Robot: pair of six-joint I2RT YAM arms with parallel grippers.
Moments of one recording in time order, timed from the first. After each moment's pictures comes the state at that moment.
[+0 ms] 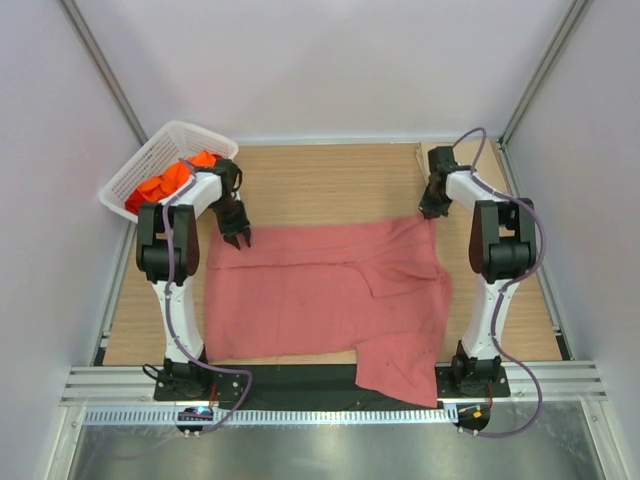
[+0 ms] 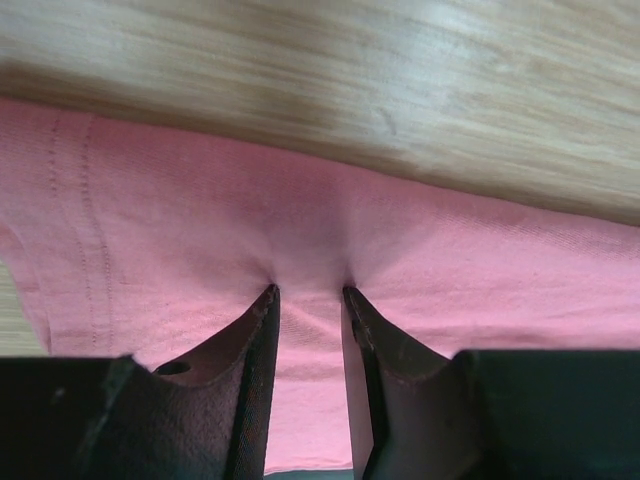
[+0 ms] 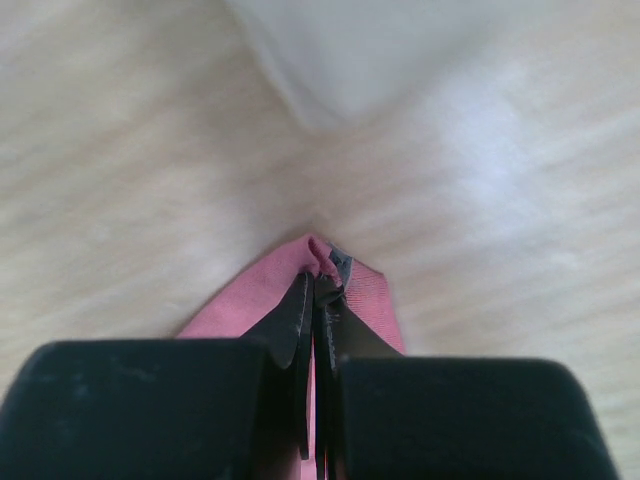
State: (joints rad) left arm -0.11 2.12 1.58 -0.96 0.10 -0.41; right arm 0.05 2.05 1.48 -0.57 0.18 0.49
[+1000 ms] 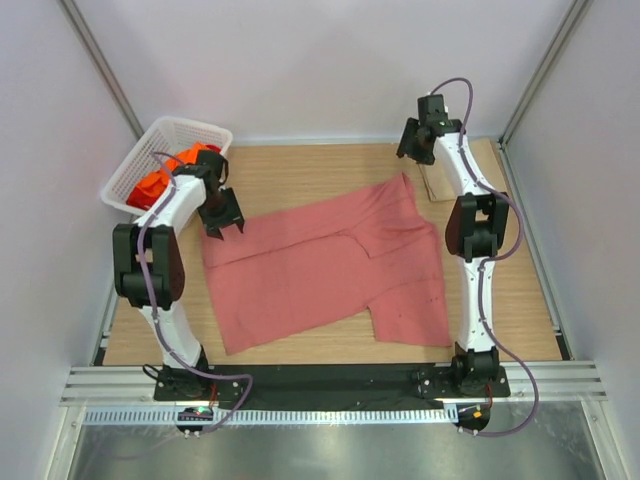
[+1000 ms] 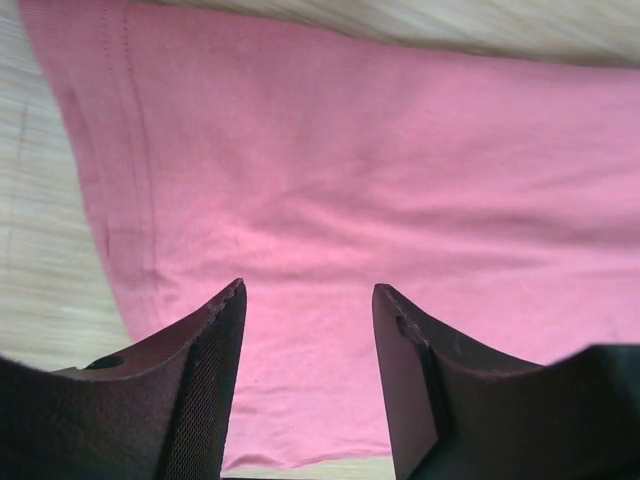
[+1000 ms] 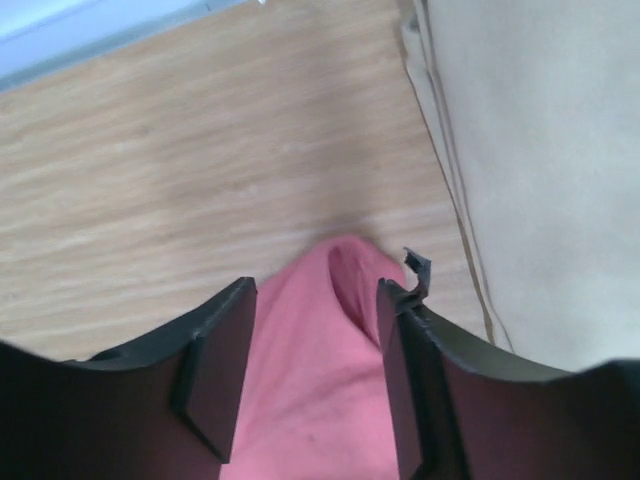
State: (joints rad) left arm -0.08 1.91 1.48 -0.90 0.01 -0.47; right arm 0.11 2.44 2.34 -0.73 0.07 0.39
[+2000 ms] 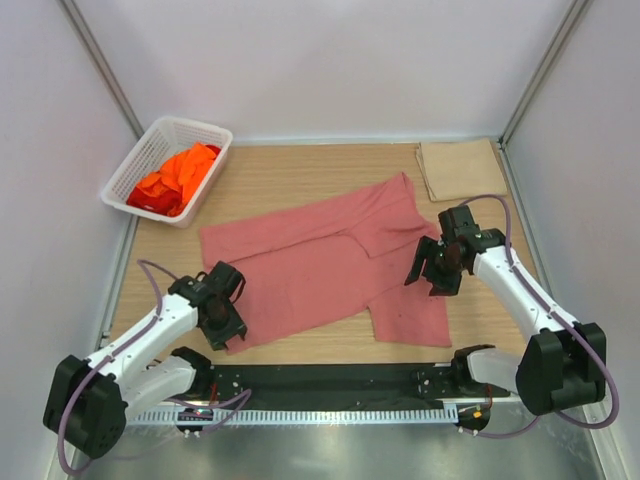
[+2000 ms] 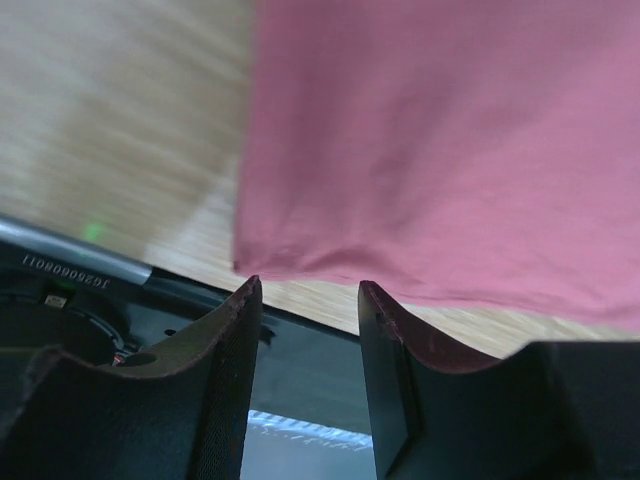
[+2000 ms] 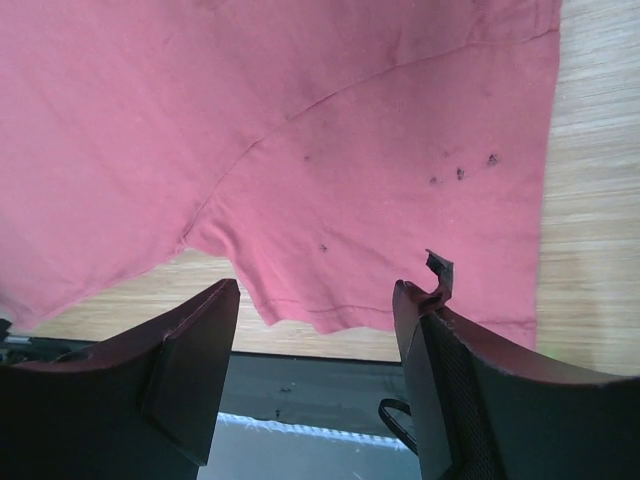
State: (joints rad) left arm -0.48 1.01 0.58 -1.01 -0.07 -1.05; right arm 0.18 1.21 0.85 -0.89 -0.16 0.55
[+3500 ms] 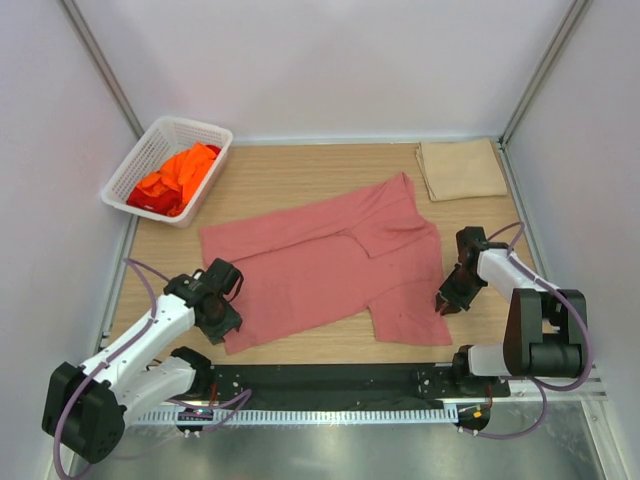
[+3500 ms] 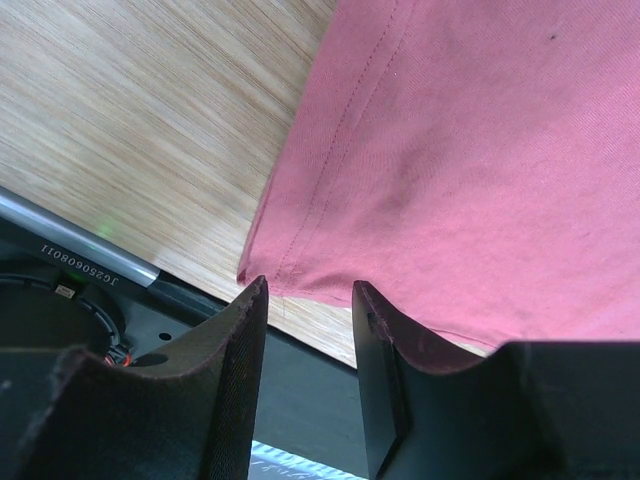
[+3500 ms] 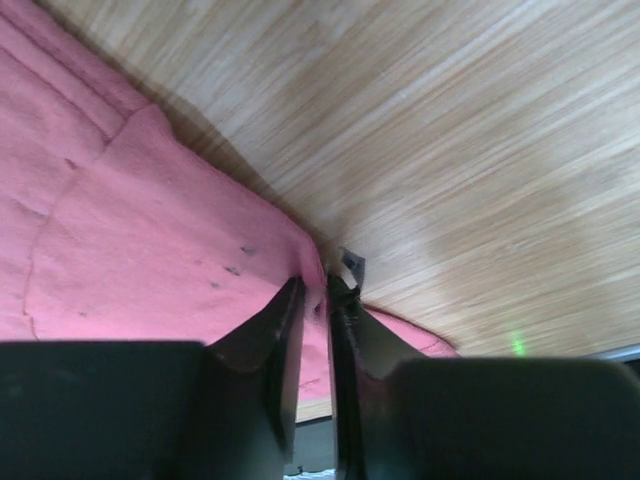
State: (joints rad) left arm -0.47 0.96 0.58 -1.06 -0.18 -1.21; right arm -0.05 1.37 0.66 -0.80 -0.01 0.69
